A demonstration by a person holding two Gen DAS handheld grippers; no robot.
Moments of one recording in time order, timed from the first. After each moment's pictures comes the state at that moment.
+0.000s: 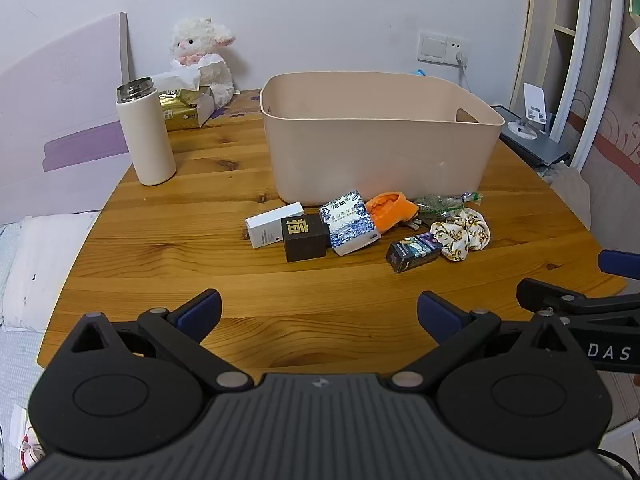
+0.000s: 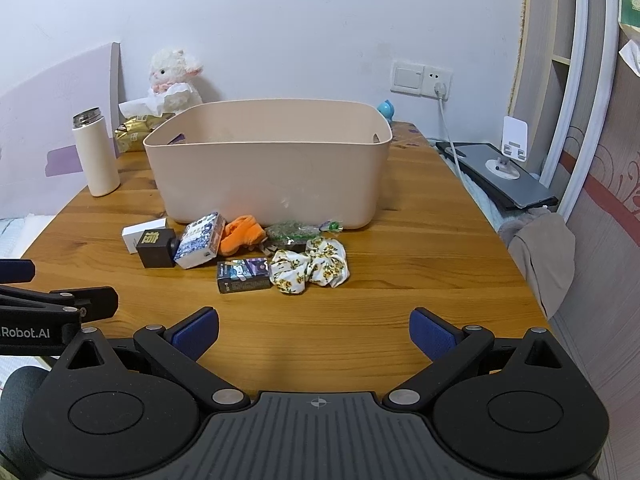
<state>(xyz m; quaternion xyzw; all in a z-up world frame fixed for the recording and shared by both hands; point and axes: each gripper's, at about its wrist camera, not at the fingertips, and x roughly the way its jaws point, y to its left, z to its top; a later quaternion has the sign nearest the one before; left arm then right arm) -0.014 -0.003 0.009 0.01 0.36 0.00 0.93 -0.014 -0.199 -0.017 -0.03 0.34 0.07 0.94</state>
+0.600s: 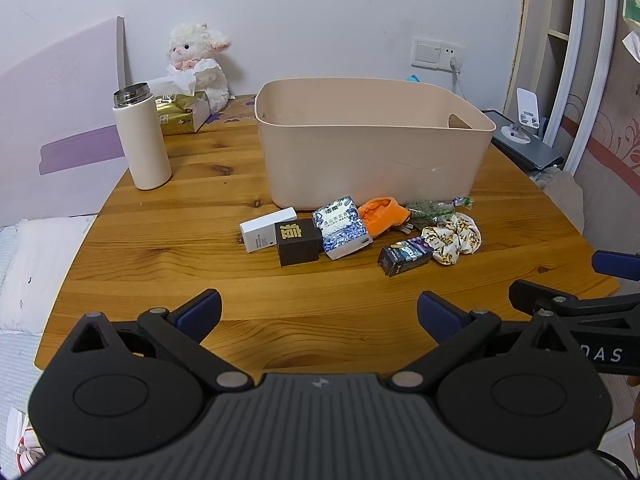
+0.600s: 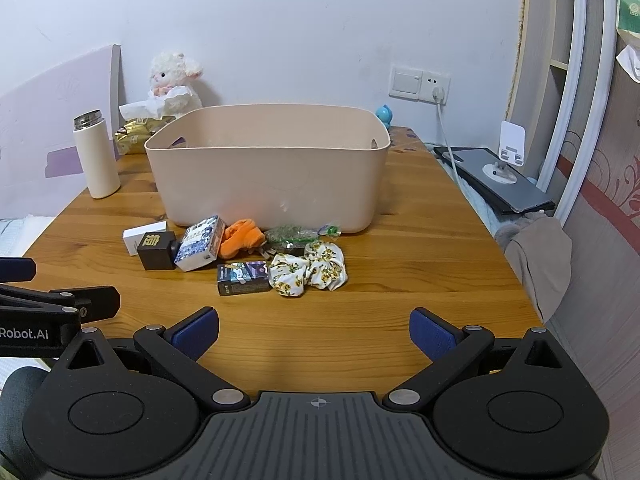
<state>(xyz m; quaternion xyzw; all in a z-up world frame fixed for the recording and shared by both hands) -0.017 -0.004 0.012 0.00 0.35 -0.01 0.94 -0.018 -0.198 -0.013 -0.03 0.33 0.07 0.94</state>
